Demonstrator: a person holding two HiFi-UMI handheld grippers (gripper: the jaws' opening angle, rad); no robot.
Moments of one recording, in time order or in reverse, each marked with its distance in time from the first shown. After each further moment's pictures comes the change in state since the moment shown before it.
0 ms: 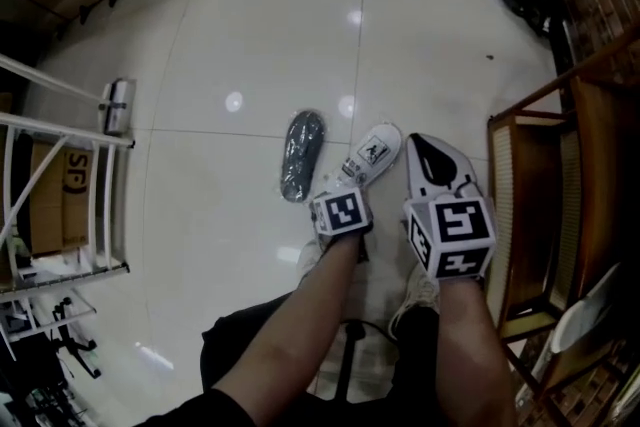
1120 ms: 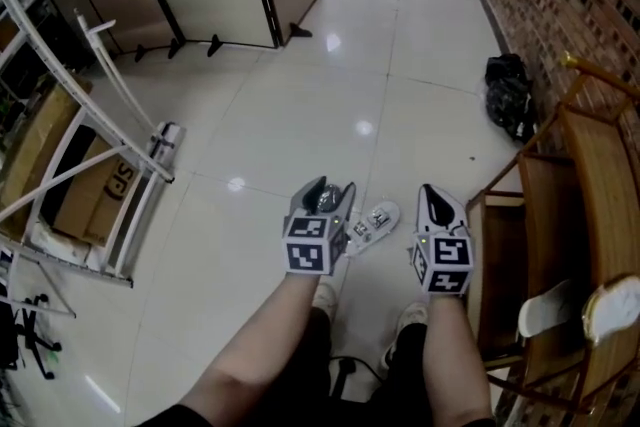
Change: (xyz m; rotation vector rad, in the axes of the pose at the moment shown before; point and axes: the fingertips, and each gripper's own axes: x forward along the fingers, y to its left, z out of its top) left arm -0.332 0.003 0.142 0.261 -0.887 -0.338; right arm -0.115 0.047 0.088 -0.121 -0.265 -0.106
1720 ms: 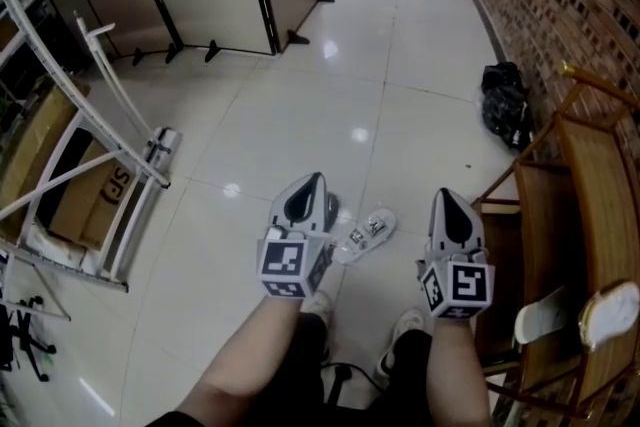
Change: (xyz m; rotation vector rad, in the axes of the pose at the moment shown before) left arm -0.056 0.003 0.082 0.080 -0.337 0.032; right arm -0.046 -0.010 0.059 0.019 -0.262 -0.022
